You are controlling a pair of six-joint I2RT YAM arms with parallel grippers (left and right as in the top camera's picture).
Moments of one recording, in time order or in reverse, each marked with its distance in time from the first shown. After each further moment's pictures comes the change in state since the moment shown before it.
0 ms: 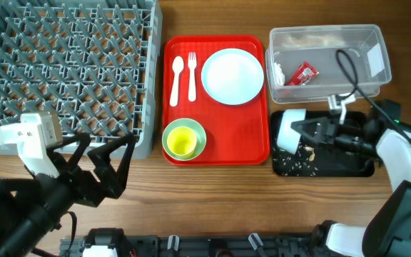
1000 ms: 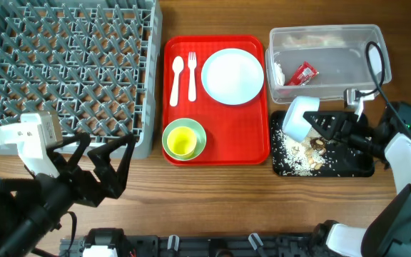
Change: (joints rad) left arm 0.000 0.000 0.000 0.000 0.000 0.000; right arm -0.068 -0.024 -0.002 0.030 -0.213 0.024
